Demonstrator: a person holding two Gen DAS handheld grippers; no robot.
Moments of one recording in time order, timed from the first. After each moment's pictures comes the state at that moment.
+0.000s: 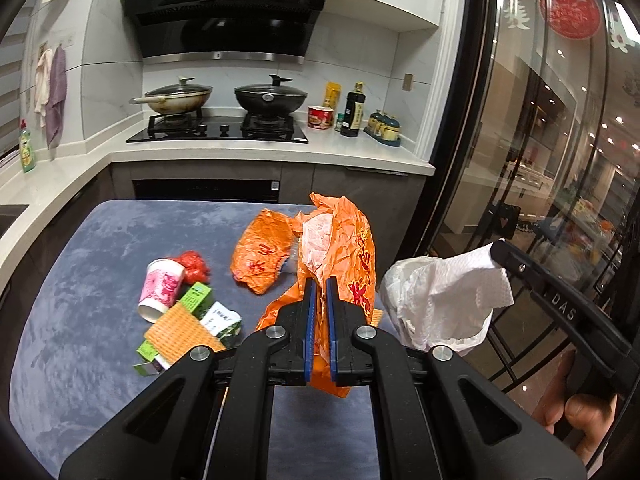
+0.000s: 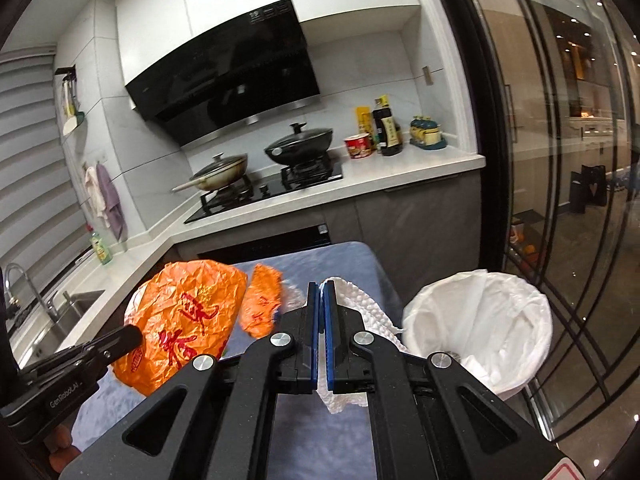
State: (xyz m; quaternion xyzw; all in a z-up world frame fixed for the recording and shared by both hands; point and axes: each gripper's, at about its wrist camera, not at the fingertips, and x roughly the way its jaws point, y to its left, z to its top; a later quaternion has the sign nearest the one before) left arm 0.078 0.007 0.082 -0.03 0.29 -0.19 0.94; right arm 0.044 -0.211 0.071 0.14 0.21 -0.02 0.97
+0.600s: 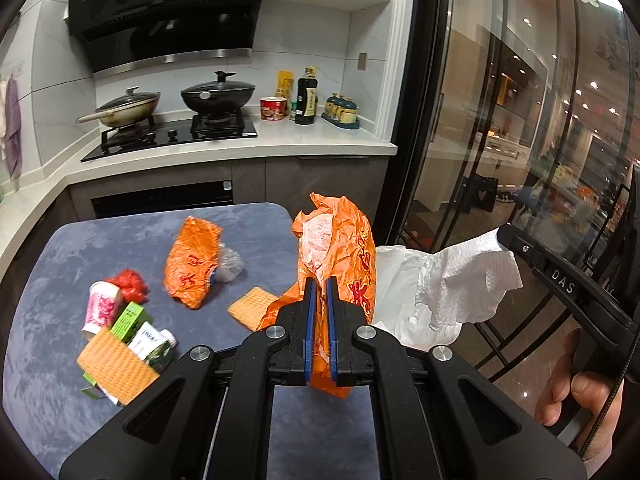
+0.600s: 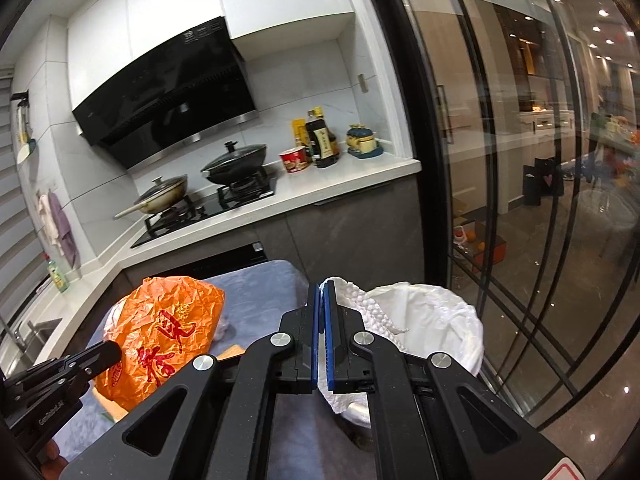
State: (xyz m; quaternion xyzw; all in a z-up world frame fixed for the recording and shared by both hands) left arm 0.091 -0.085 0.076 0.02 0.29 -0.24 0.92; right arm 0.037 -0.304 0.061 0.16 0.20 -0.11 0.96
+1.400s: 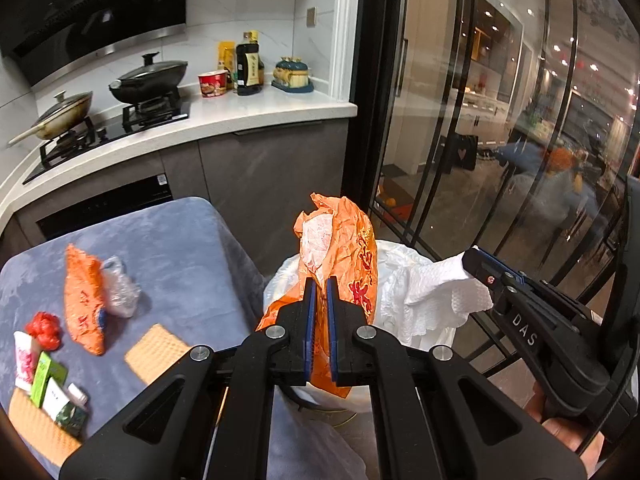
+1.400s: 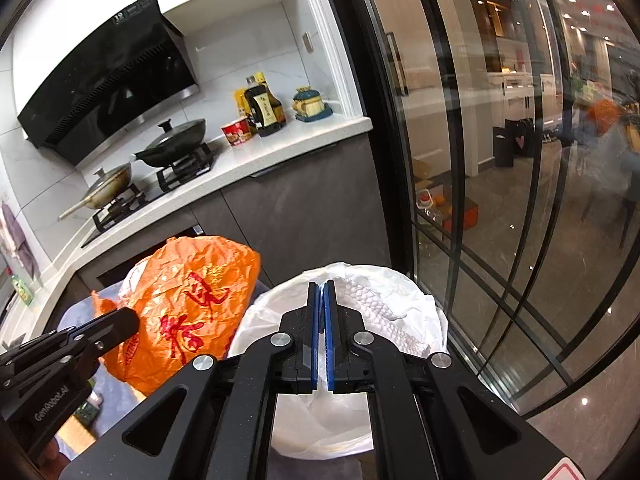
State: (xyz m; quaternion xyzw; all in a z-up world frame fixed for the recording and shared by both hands) left arm 0.164 -0.230 0.021 0.07 0.34 -0.29 0.89; right arm 0.100 -0.398 -0.009 0.19 0.26 -0.16 0.93
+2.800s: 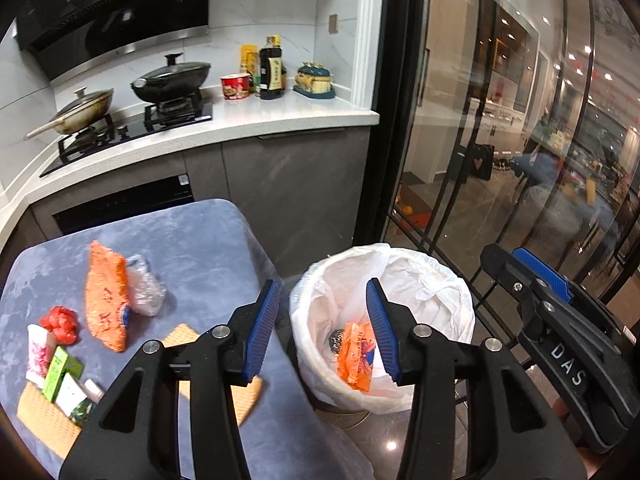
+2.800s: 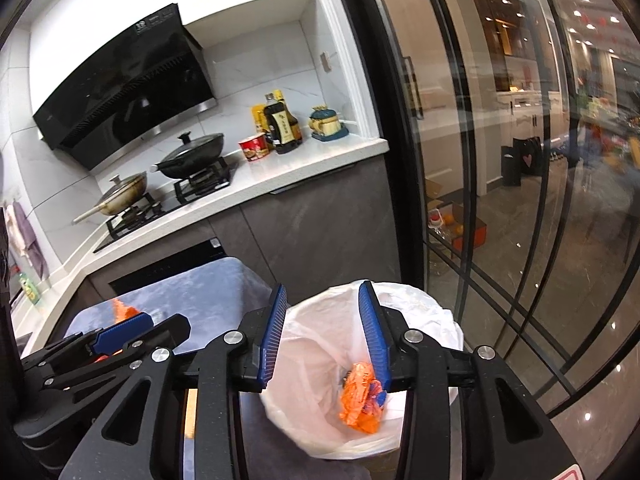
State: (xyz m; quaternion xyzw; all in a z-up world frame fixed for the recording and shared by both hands) left arm 0.167 -0.199 0.036 0.06 0.33 -0.25 0.91; right arm 0.088 -0.359 0.013 0.17 0.23 -0.15 0.95
